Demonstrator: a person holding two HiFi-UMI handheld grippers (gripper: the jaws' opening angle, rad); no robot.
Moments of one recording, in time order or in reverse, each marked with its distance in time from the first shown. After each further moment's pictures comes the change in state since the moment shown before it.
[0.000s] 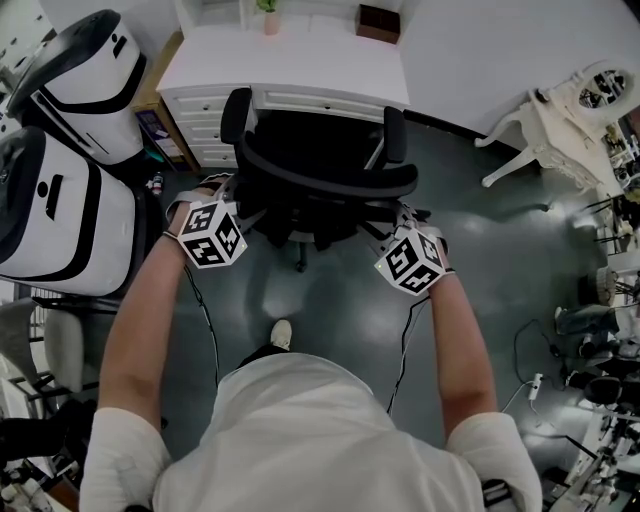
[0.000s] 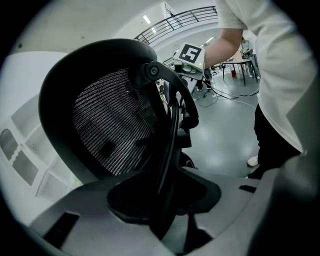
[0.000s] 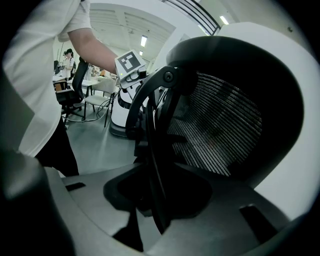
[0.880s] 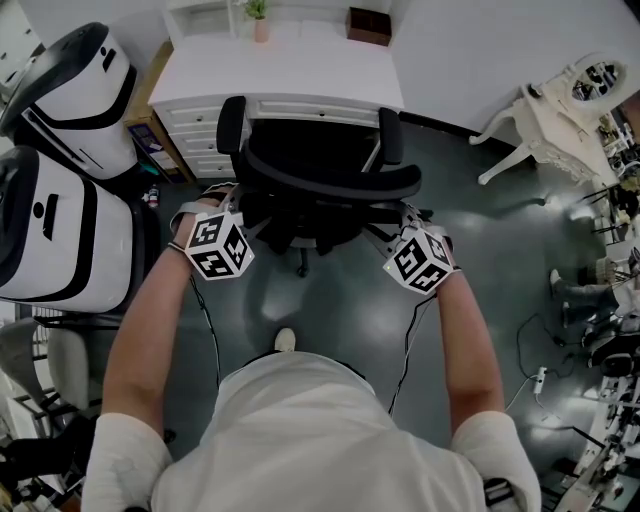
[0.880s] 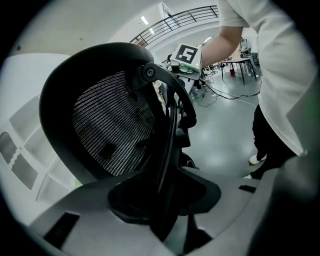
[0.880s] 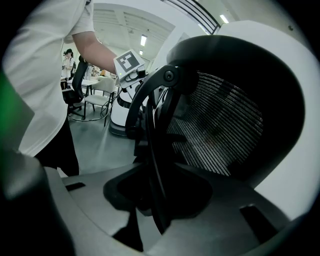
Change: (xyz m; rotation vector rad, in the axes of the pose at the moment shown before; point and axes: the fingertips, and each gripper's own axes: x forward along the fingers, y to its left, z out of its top) left arm 0.012 0.015 0.001 0.021 -0.008 0.001; right arm 0.009 -0.020 -0.006 -0.002 0.006 0.008
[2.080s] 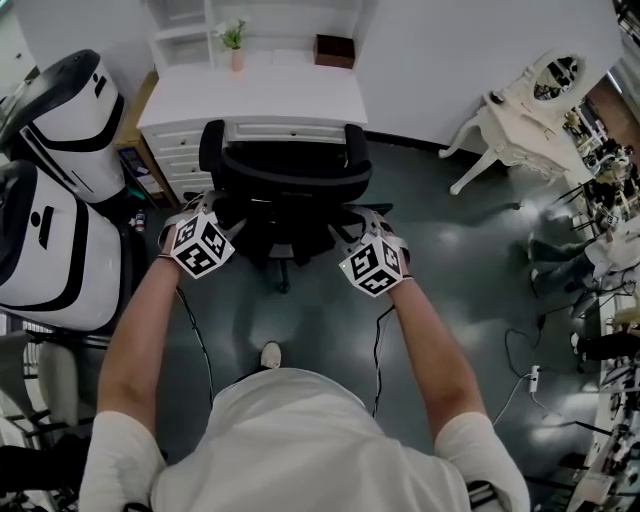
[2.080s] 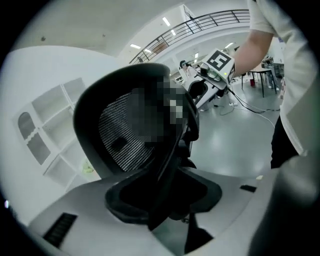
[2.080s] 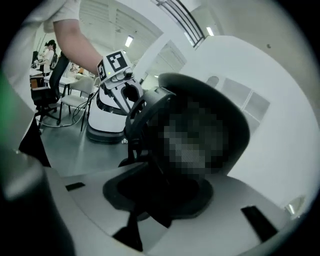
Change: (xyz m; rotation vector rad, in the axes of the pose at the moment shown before) left arm -0.030 -0.008 0.013 -0.190 -0.006 0.121; right arm -0.036 0.015 0.011 0.090 -0.036 -0.269
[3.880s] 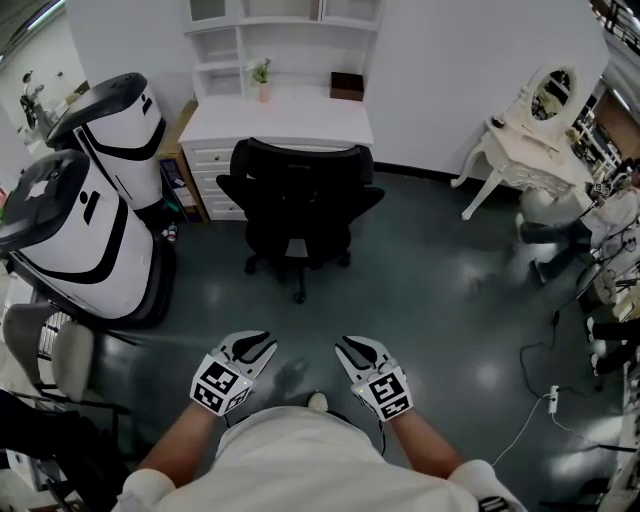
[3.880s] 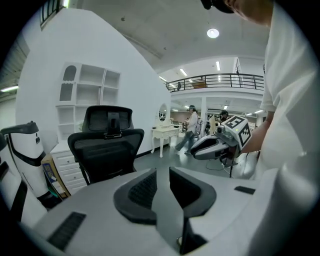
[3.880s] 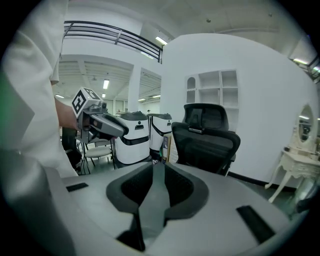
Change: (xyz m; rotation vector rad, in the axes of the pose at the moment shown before) left arm -0.221 -0.348 0.066 -0.655 -0.268 -0.077; right arm -0.281 0.272 -0.018 0.532 -0.219 0.121
